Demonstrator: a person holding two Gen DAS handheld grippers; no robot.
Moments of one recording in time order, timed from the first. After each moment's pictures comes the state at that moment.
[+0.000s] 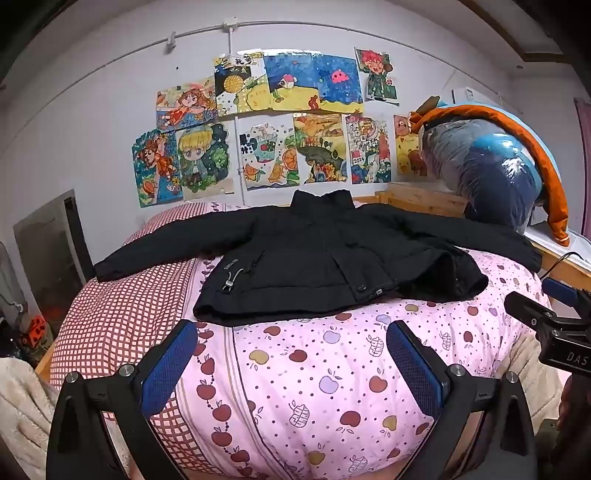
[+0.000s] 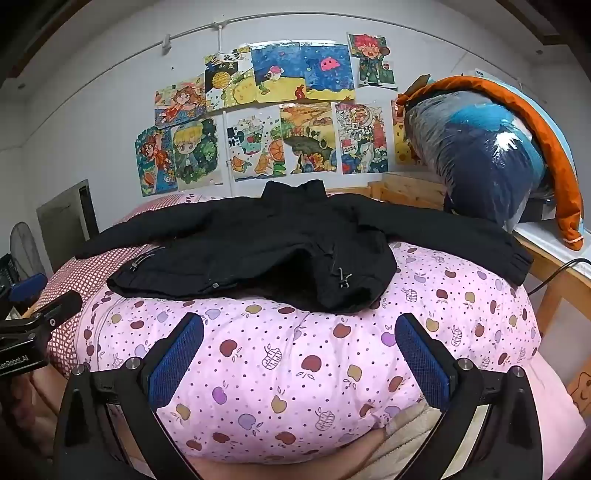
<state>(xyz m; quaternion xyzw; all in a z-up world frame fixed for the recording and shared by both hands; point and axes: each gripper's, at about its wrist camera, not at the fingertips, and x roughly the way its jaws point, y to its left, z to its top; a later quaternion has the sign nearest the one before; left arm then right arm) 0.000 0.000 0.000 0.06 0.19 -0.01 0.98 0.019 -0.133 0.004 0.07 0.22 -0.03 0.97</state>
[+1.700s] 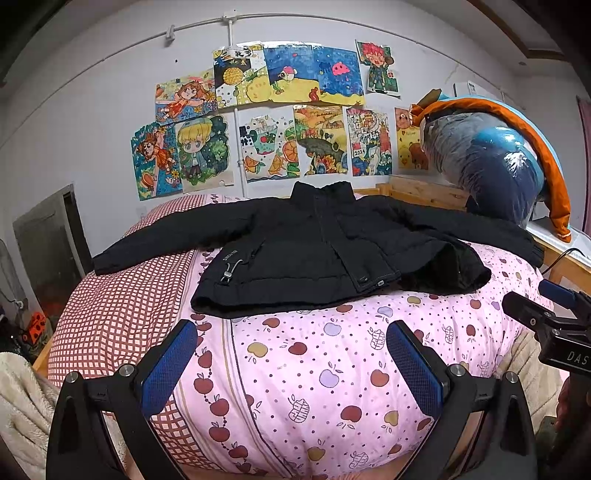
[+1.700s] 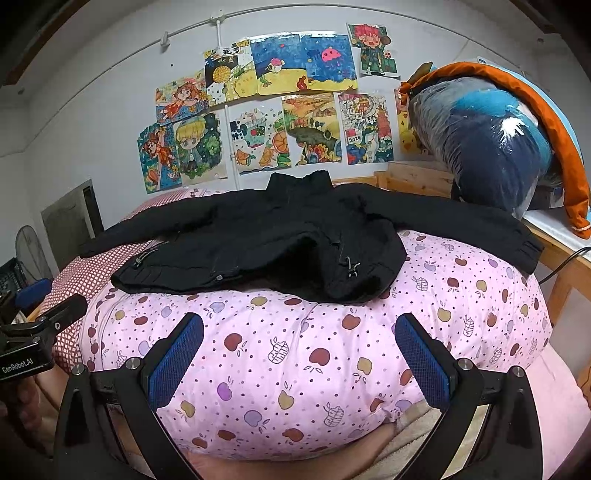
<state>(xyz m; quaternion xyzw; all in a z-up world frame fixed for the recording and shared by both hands) 0.008 0.003 -0.016 0.05 0.20 -0.01 0.98 0.025 -0.135 -0.003 0.08 0.23 -0.03 0.97</state>
